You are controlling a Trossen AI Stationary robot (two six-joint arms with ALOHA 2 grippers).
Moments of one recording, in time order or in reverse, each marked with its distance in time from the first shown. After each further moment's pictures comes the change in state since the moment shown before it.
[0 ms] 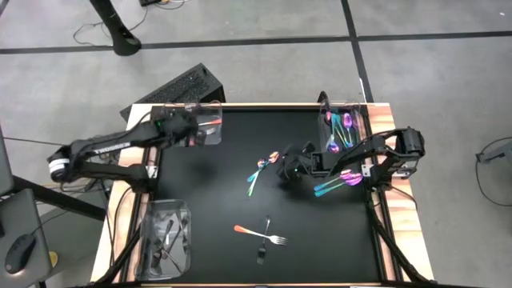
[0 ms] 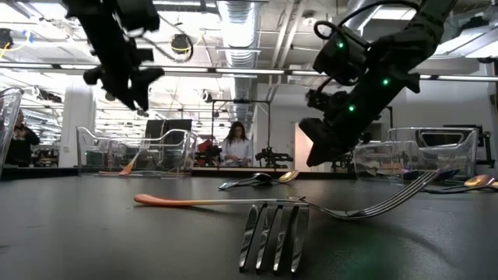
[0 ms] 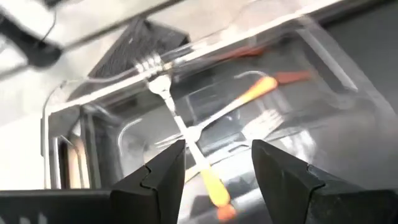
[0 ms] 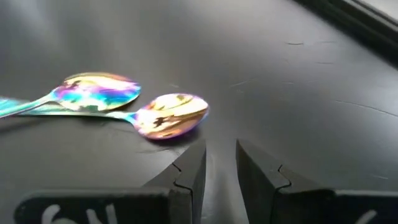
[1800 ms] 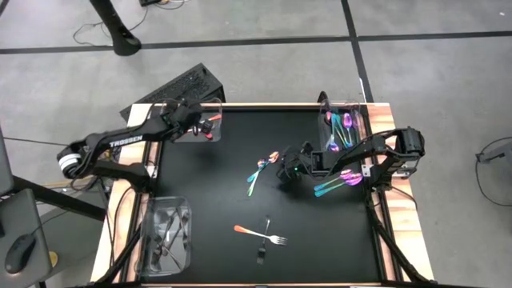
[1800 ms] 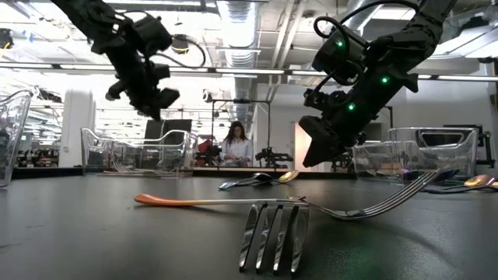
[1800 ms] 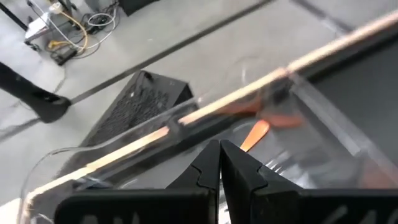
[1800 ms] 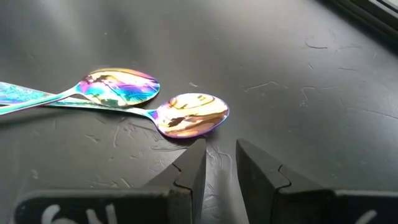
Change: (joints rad) left arm 0.139 0.121 -0.055 0.421 0.012 0.315; right arm -0.010 0.000 0.001 0.026 -0.063 -0.053
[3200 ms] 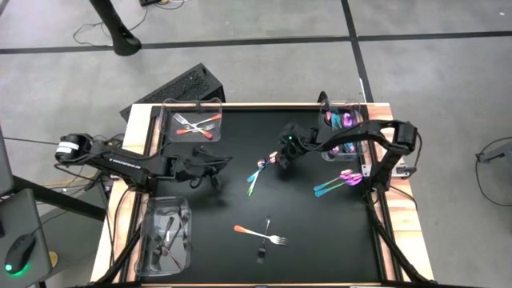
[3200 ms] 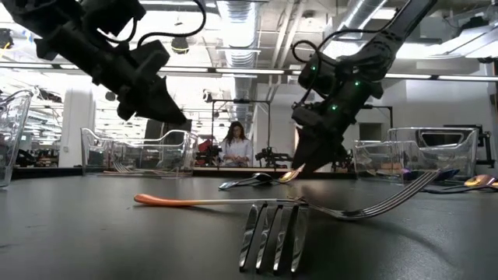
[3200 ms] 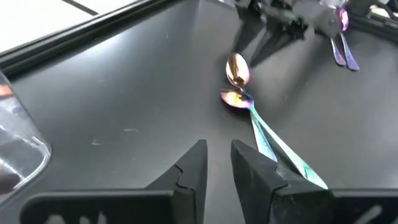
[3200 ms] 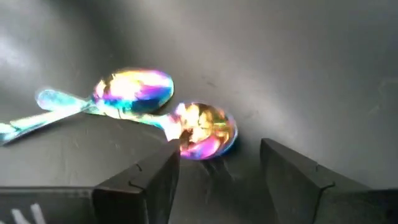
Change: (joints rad) left arm -0.671 -0.024 -0.296 0.439 0.087 -0.262; right arm -0.299 0.066 0.144 -0.160 -0.631 -0.075
